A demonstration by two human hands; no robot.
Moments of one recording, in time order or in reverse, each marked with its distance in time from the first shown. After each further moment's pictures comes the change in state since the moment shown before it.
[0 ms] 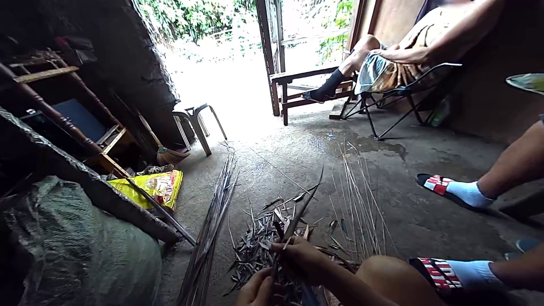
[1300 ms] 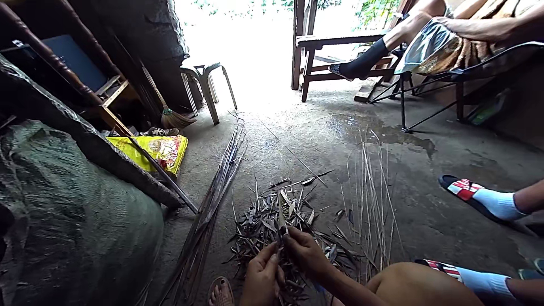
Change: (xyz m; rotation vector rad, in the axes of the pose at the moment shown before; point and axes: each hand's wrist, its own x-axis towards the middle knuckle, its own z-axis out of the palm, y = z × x) left_hand 0.049 -0.023 0.016 -0.342 0.161 -0.060; right_hand 0.033 0.049 -0.012 -0.375 0.132 -0.322
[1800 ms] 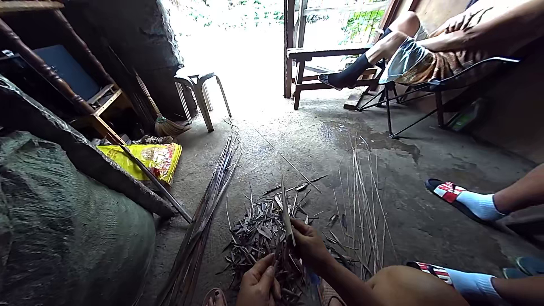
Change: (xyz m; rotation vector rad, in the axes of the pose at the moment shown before) left_hand -0.010 0.002 0.000 -0.020 -0.056 -0.009; right_hand 0.013 -0.015 -0.019 0.229 0.165 0.074
